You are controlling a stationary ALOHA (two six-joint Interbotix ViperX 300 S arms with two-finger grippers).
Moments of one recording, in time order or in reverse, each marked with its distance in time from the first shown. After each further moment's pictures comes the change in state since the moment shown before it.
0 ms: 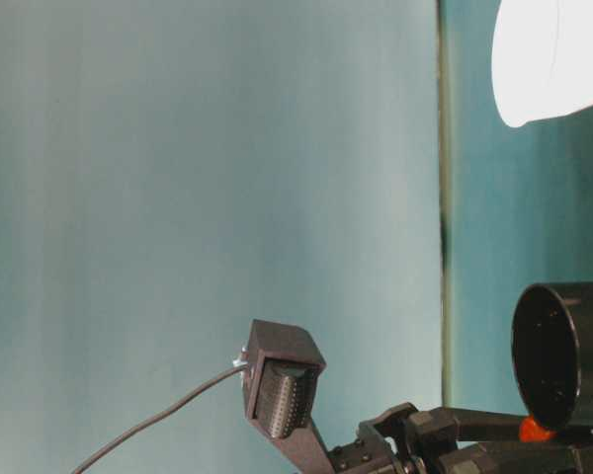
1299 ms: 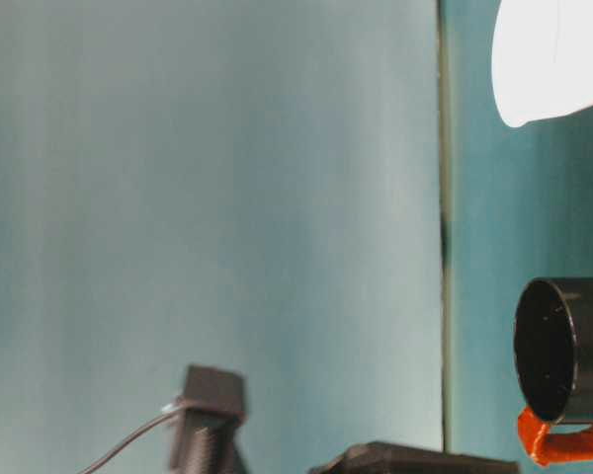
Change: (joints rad) left arm -0.028 -0.120 0.012 0.002 0.130 -0.055; right arm 0.006 0.000 0.000 0.000 0.000 0.000
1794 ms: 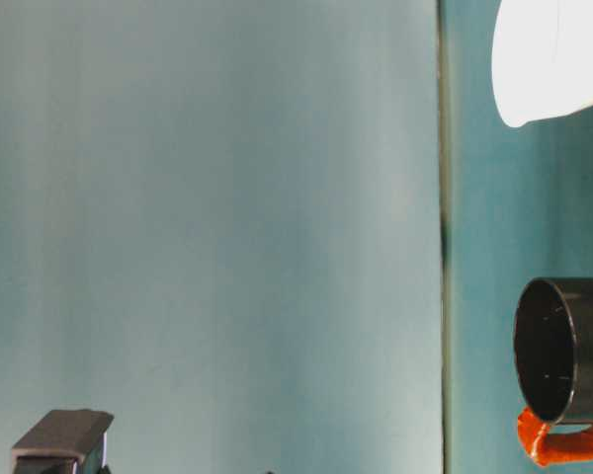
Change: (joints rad) left arm -0.052 -0.187 -0.003 -0.002 0.037 -0.129; right arm 0.003 0.000 0.000 -0.002 -0.014 0.000
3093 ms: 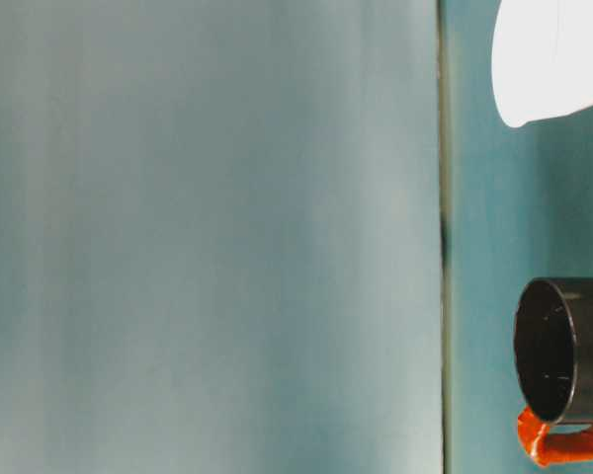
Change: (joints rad) left arm -0.037 -0.376 0.252 -0.008 -0.568 -0.140; right arm 0.006 -0.077 0.014 -0.003 -0.138 -0.049
